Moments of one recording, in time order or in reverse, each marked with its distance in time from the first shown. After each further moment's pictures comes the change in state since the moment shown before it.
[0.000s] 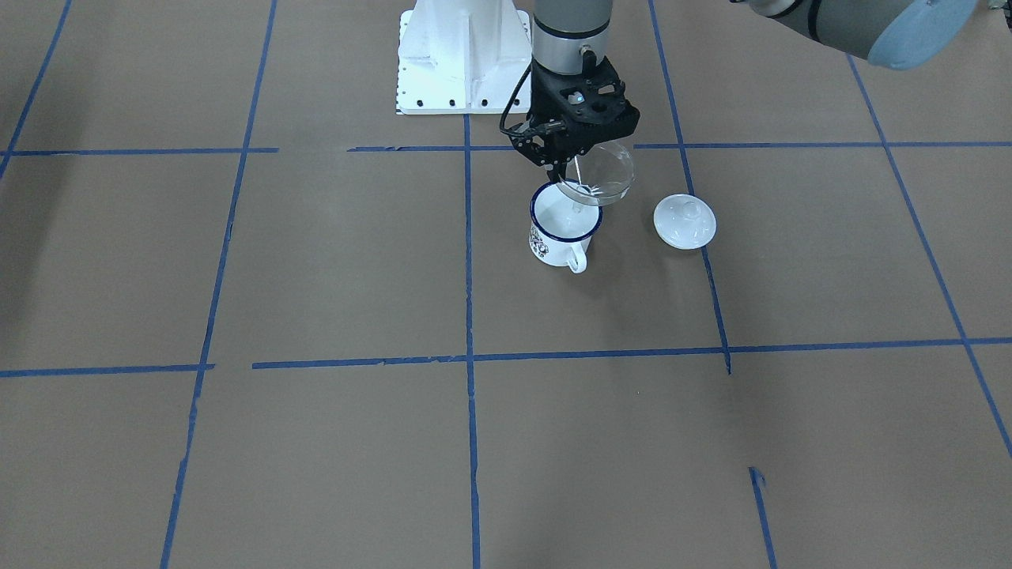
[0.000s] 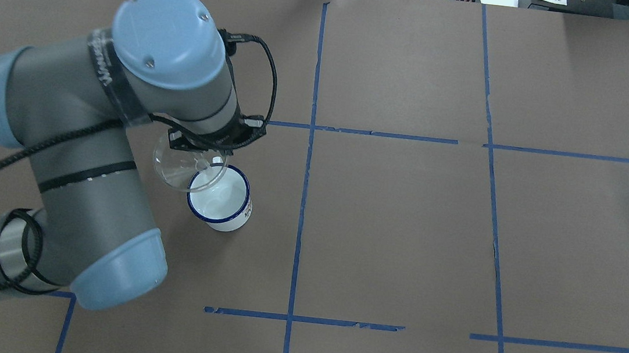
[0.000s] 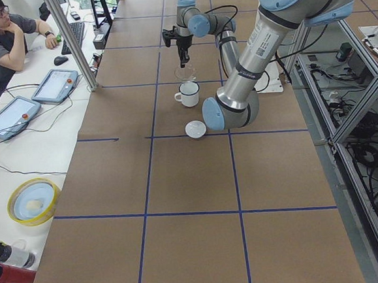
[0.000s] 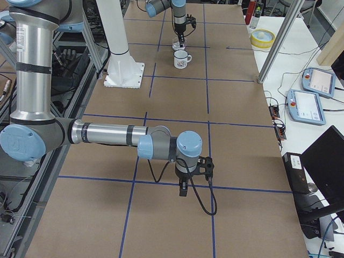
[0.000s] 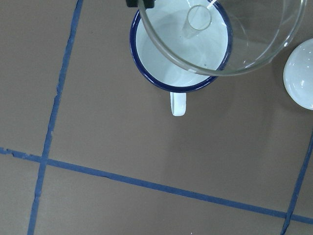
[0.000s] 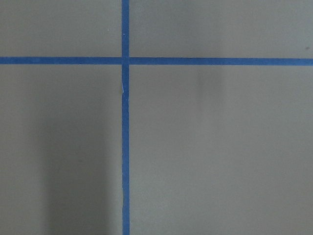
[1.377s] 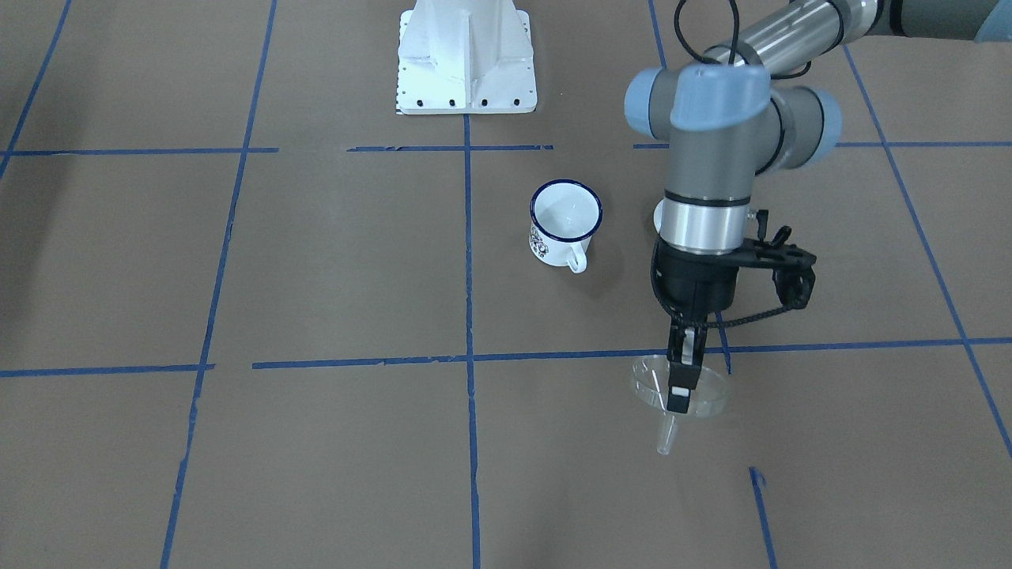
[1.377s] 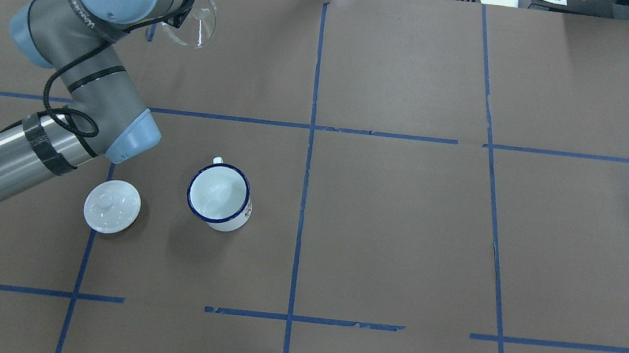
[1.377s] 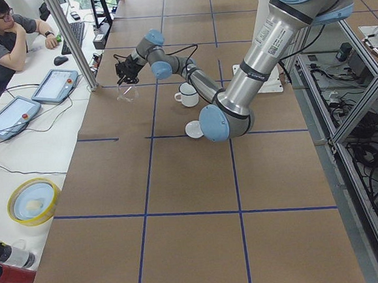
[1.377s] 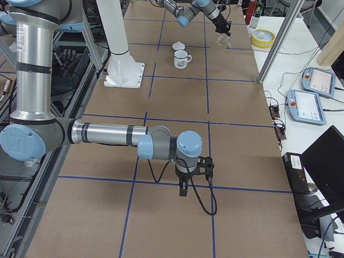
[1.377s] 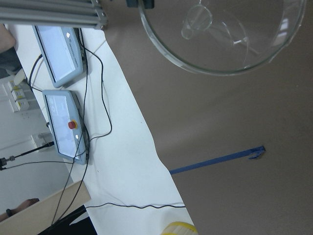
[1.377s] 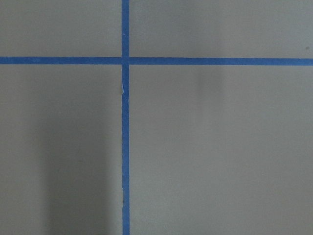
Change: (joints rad) left arm -0.198 0.085 0.559 -0.941 0.425 -0.855; right arm 0.000 0.000 0.000 0.000 0.000 0.000
